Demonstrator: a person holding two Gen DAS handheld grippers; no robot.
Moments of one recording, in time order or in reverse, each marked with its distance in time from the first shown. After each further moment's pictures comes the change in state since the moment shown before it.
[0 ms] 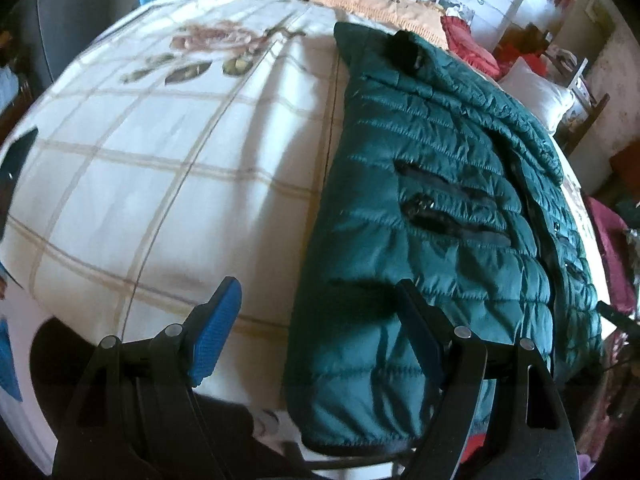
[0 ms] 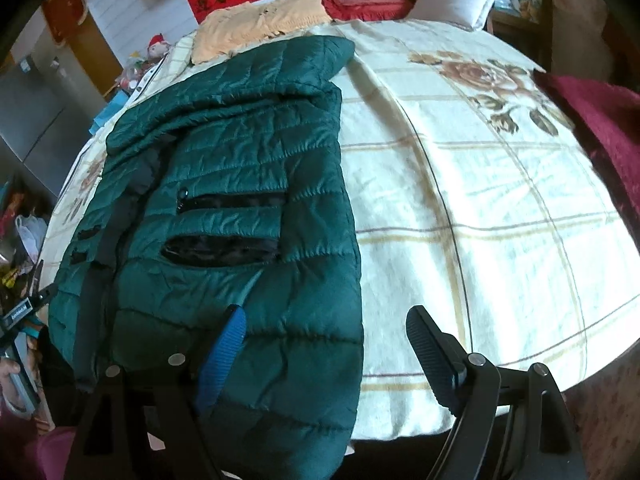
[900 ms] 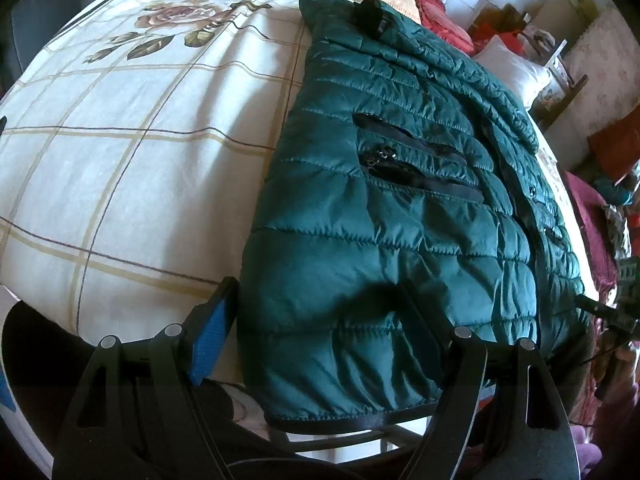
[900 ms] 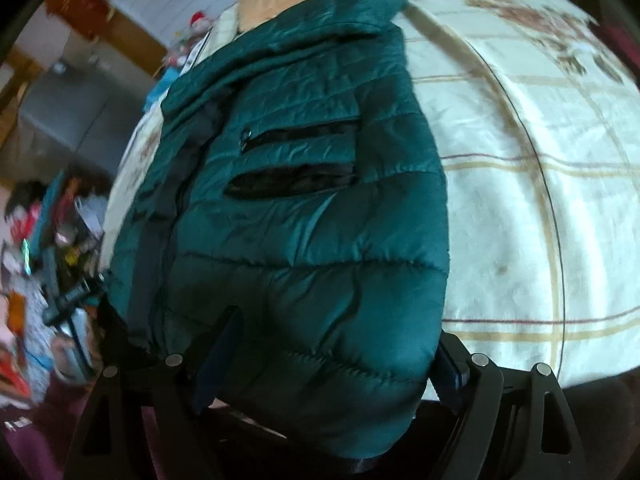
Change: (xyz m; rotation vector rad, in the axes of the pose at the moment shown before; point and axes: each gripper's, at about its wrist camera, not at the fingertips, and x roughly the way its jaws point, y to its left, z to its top) left arm 0.007 -0.016 -0.016 0.057 0.070 -0.085; right arm 0.016 0.014 -0.023 -0.038 0.136 0.258
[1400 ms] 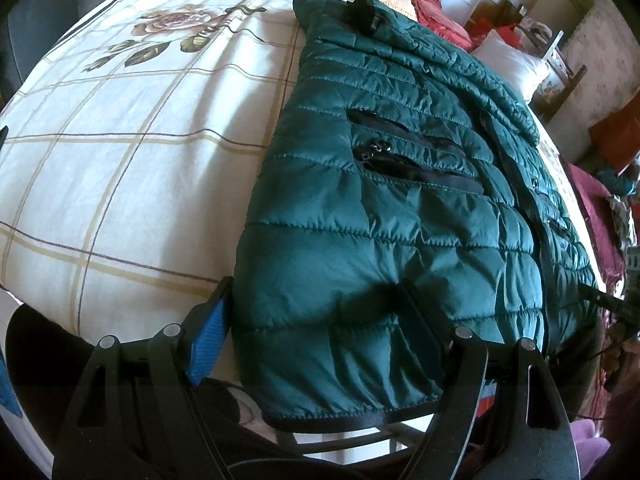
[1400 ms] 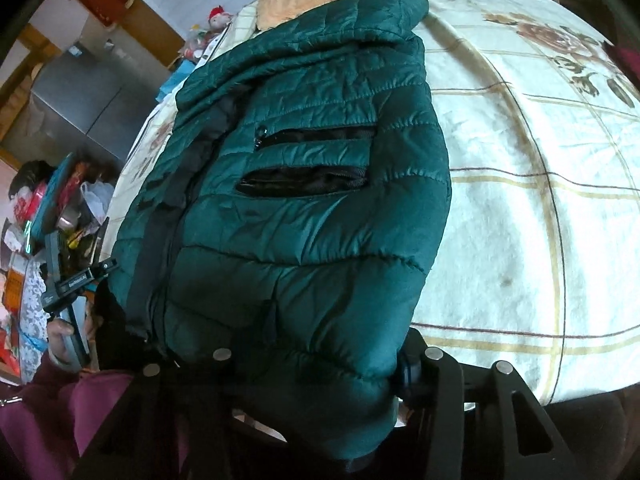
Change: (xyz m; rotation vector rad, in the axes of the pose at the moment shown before) left arm 0.001 -0.005 -0.003 0.027 -0.010 0.017; right arm -0.001 0.002 0.000 -0.041 -0.010 0.021
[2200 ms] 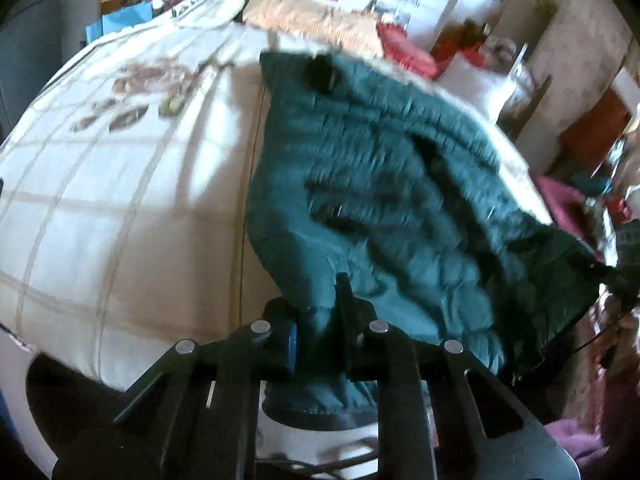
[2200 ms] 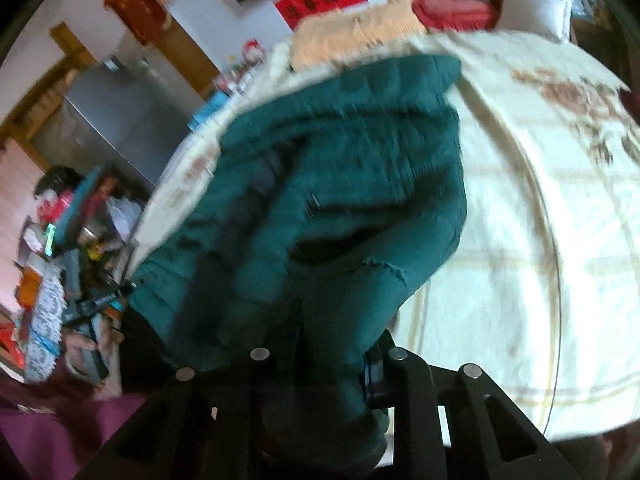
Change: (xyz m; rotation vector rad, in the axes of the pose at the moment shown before) left arm -0.046 -0.012 0.029 0.058 -0.146 -0.091; right arm -0.045 0.028 0.036 -0.072 -0.205 0.104
